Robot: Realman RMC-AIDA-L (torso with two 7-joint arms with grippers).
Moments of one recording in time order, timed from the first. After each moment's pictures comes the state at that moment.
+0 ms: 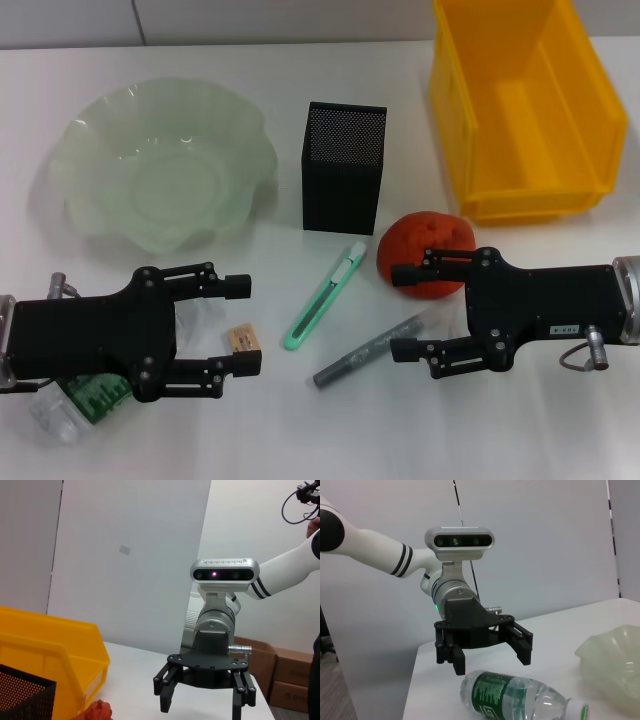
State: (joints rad) left arm -0.37 -1.95 1.14 0.50 1.58 1.76 -1.08; right arm 0.55 2.07 -0.71 -0.45 -2.05 -1.74 1.06
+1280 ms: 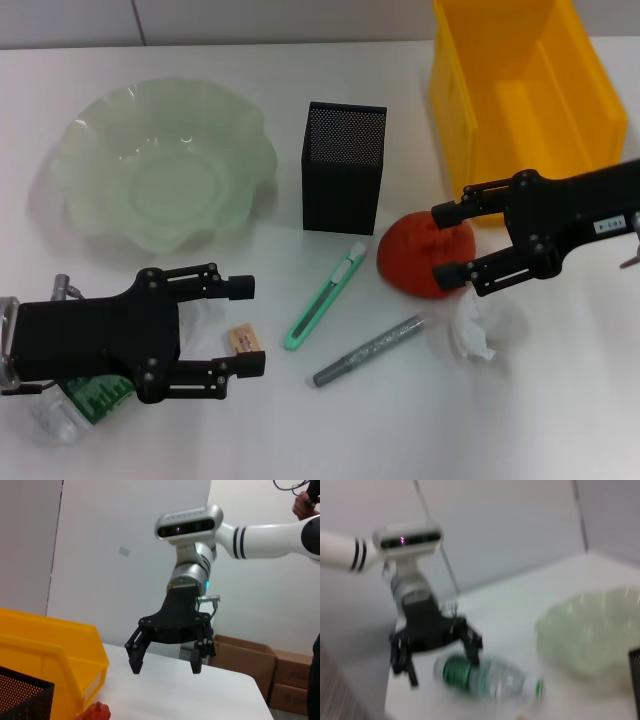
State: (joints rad) left arm -0.37 -1.96 1.14 0.50 1.58 1.76 -1.07; right arm 0.65 2.03 -0.76 -0.82 -2.15 -1.82 1.58
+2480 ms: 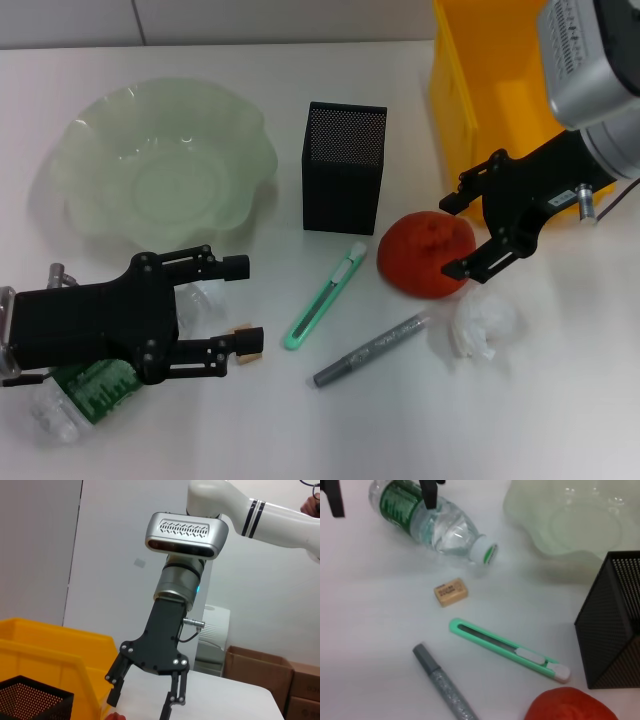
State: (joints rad) left arm -0.37 -1.96 1.09 0.49 1.58 1.76 -1.07; right arm 0.76 2.08 -1.07 -1.07 -2.48 -1.65 1.70
